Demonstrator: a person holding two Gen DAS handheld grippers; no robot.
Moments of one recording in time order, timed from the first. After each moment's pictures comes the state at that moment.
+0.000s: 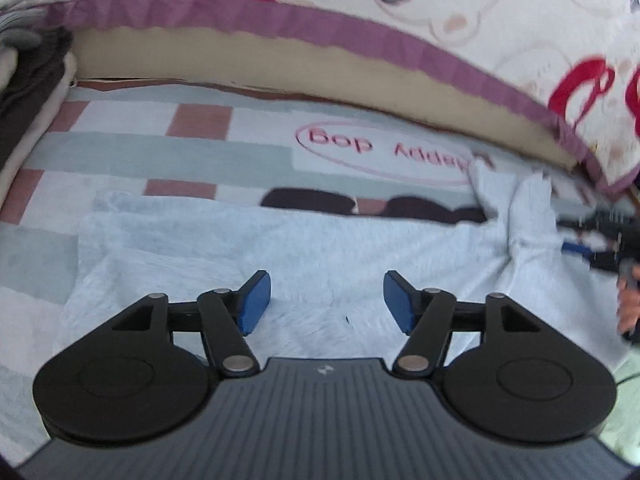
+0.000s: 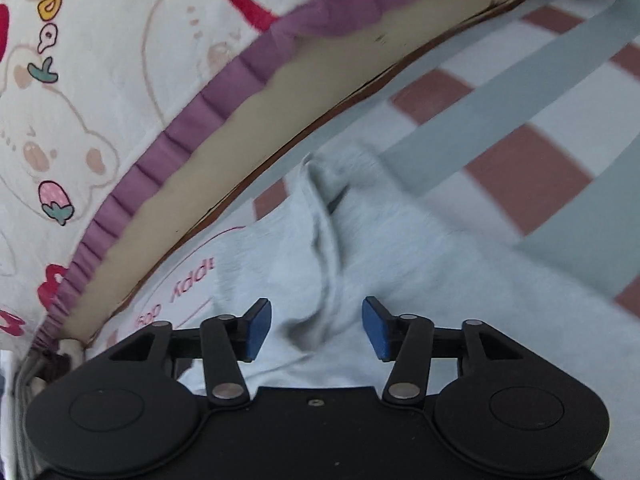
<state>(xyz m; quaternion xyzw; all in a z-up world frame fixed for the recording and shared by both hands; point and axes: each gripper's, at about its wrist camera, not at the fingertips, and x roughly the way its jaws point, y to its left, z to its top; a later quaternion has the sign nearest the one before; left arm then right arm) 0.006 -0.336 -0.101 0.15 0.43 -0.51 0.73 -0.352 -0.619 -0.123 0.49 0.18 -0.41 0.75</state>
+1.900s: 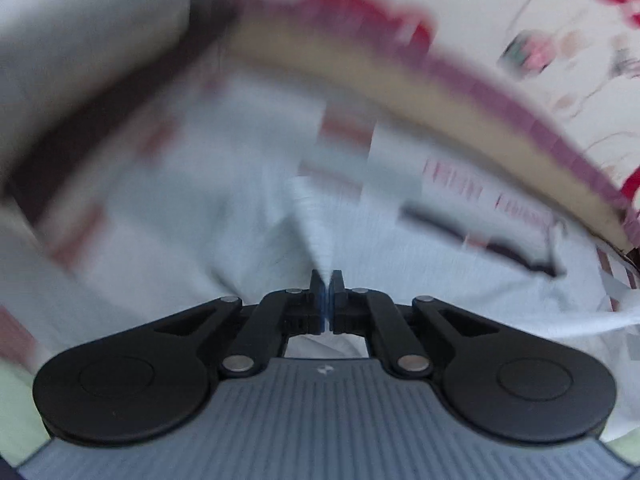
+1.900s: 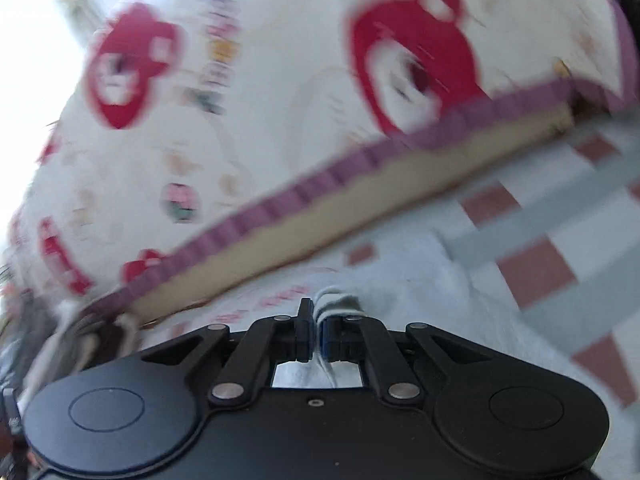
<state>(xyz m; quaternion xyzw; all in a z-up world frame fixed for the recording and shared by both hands) 0.043 -0.229 -0.071 0.04 0.40 -0.40 0.82 -0.403 -0.532 -0.014 0.36 0.11 -0.33 0.86</state>
